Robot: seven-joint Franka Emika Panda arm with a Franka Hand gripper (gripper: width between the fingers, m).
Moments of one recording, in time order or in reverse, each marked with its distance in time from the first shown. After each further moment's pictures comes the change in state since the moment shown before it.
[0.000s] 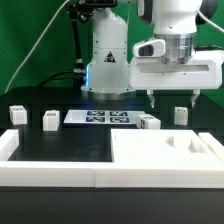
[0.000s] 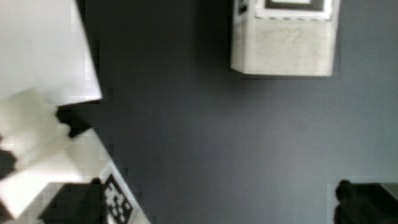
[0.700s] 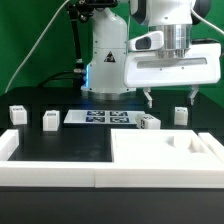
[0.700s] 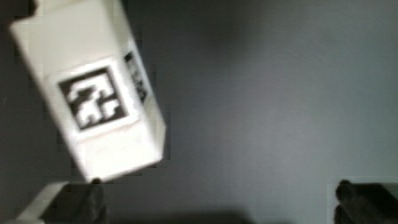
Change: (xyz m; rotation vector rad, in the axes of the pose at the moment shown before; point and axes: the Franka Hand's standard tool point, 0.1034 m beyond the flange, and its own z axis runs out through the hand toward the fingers) arm 0.017 0.003 -0.007 0.054 0.251 0.024
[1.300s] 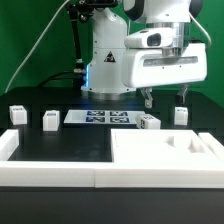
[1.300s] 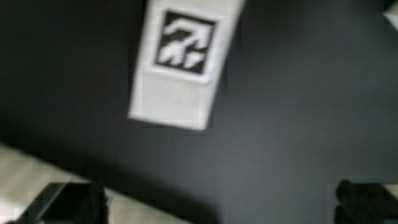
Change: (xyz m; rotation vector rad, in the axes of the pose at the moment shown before) arm 0.021 0.015 -0.006 -0.042 -0.036 -0.620
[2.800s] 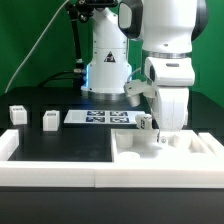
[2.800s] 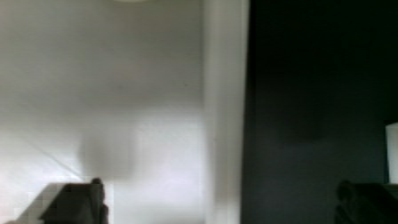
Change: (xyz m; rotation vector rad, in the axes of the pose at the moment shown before) arm 0.054 0.055 0.044 0.071 -0.102 -1.157
